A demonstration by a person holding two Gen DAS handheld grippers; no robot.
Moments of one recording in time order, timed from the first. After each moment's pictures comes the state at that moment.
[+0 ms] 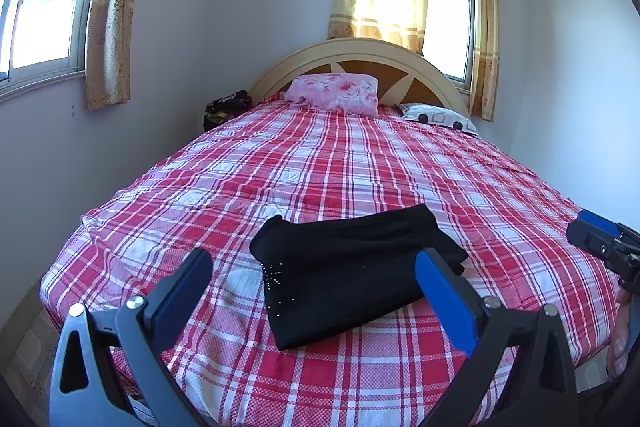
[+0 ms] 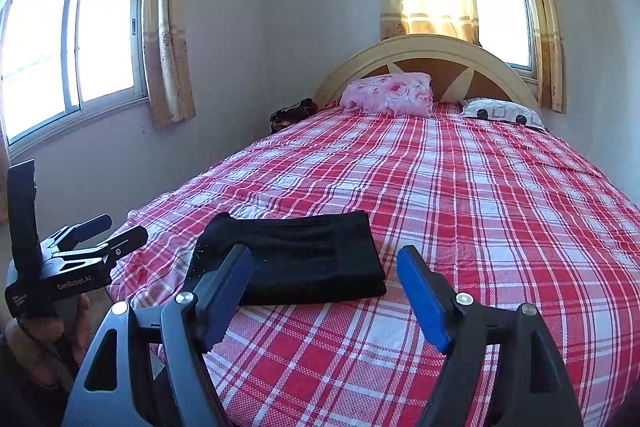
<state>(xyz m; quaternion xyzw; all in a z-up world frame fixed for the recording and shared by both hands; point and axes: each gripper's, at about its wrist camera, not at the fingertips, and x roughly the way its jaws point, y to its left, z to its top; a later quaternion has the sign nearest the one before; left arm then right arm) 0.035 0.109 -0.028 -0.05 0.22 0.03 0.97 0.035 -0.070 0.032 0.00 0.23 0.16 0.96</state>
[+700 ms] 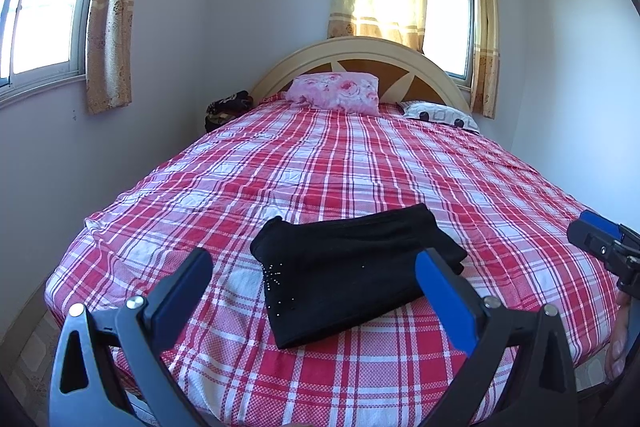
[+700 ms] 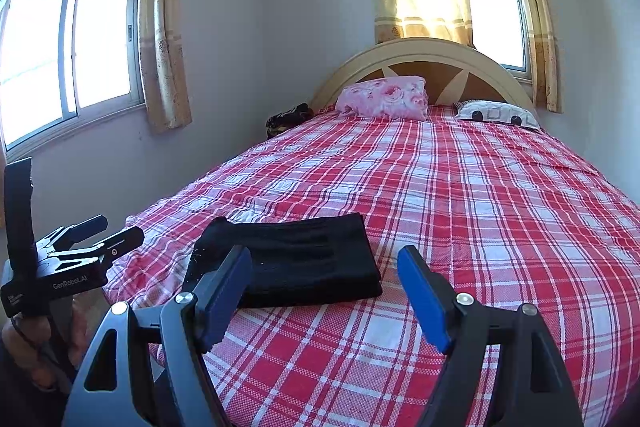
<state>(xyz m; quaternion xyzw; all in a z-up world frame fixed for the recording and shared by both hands) 0.033 0.108 -0.025 -0.05 0.22 0.03 0.97 0.031 -0.076 0.031 0.00 0.22 0.15 0.96</state>
